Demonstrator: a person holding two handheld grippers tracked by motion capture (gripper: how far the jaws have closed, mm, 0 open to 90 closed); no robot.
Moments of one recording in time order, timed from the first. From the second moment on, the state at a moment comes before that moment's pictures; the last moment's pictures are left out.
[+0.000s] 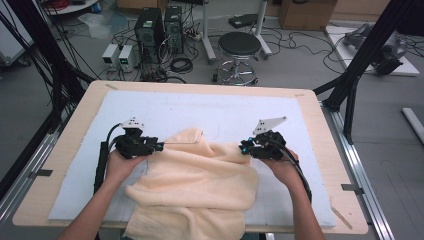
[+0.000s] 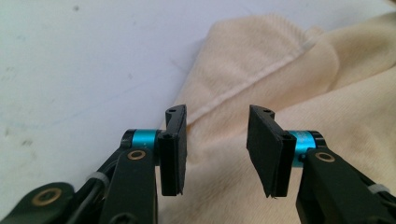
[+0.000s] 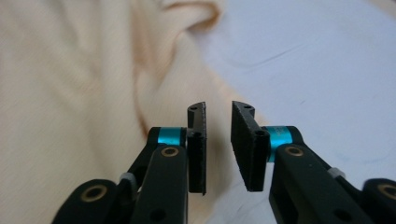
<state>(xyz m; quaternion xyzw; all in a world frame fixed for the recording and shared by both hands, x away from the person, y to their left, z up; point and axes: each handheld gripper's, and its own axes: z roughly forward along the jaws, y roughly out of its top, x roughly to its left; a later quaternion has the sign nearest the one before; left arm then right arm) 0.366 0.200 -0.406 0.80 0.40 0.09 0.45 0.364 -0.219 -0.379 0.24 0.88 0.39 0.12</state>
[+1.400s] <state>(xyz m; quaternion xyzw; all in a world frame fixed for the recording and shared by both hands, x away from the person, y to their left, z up) 0.341 0.202 -0.425 0.85 0.34 0.06 0.40 0.337 -0.209 -0.401 0.20 0.89 0.40 0.05</state>
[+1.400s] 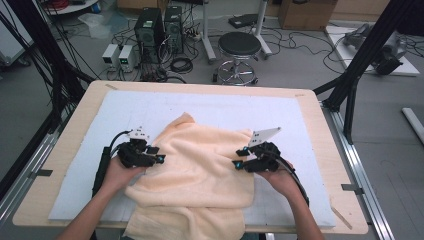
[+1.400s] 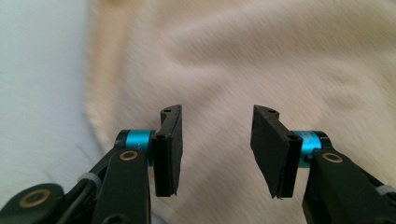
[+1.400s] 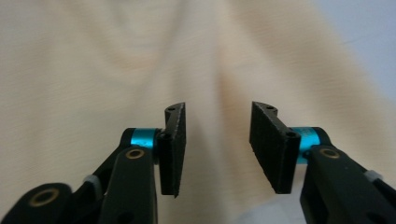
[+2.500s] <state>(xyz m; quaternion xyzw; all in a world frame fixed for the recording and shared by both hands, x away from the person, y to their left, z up) 0.284 0.216 -0.394 0.85 0.28 0.10 0.43 0.300 -0.219 -0.375 0.18 0.89 0.42 0.03</state>
